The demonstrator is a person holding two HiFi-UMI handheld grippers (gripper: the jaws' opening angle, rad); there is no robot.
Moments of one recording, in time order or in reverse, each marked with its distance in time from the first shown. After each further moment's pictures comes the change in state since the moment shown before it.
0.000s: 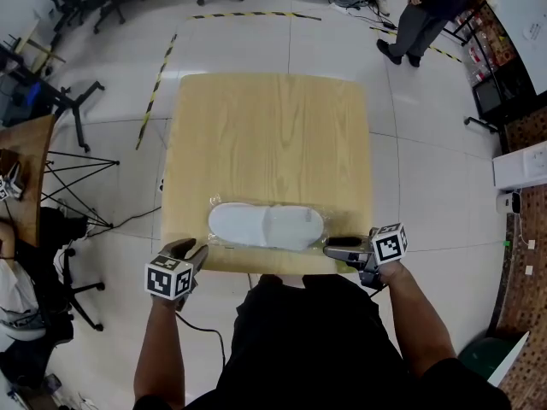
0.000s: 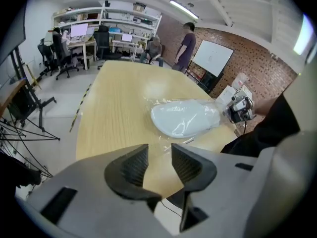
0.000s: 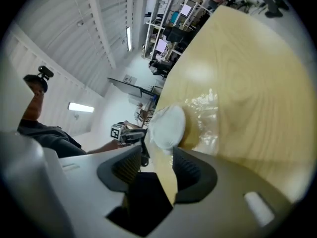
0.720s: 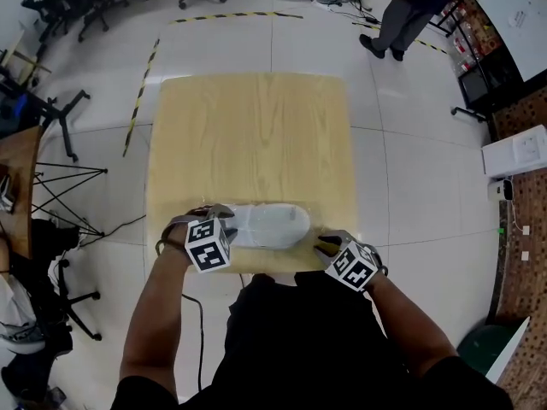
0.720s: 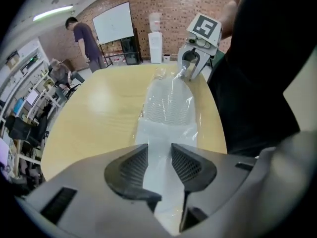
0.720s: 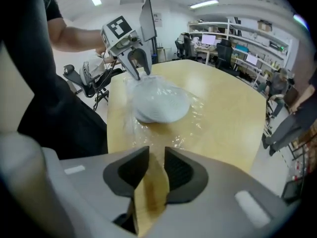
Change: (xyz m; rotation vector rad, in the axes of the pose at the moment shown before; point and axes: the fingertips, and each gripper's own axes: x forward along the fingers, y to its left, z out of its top) left arm 0.085 -0.094 0.063 1.061 0.308 -0.175; right arm -0.004 -0.045 -0.030 -0.806 0.410 -0.704
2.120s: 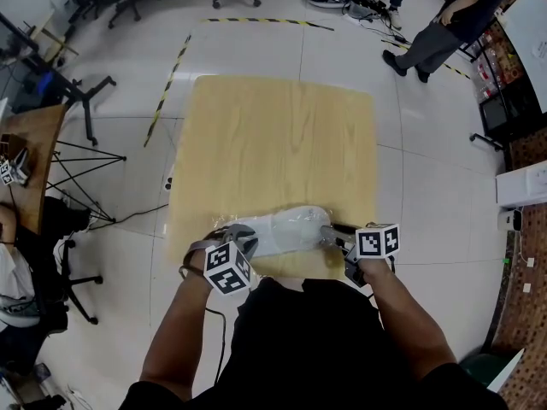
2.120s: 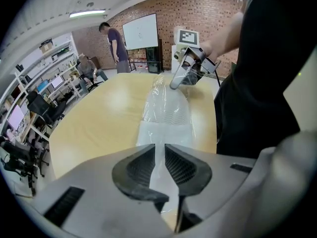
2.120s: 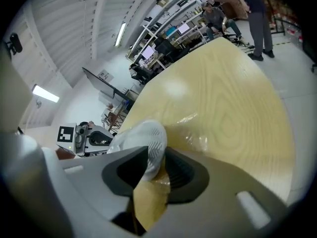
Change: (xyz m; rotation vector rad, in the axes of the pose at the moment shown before) left arm -0.018 -0.026 0.000 -0.220 -0.123 0.152; right arm 0.004 -0.049 0.070 0.844 -0.336 0.274
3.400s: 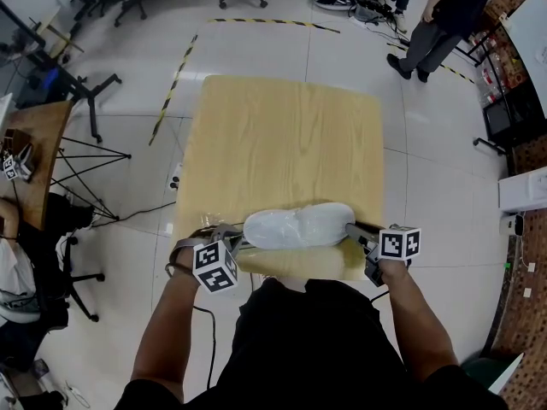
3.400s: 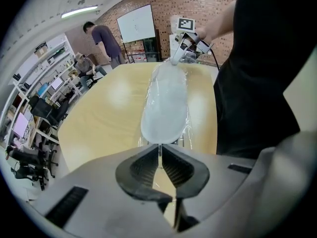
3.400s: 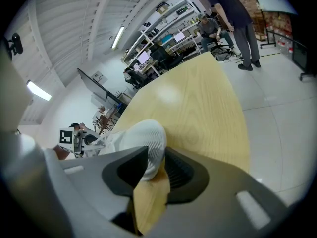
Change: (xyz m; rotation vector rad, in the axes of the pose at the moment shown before) left arm -0.019 0.016 -0.053 0.059 0.111 0.035; right arm -0.042 -0.034 0.013 -0.013 -0.064 -0.105
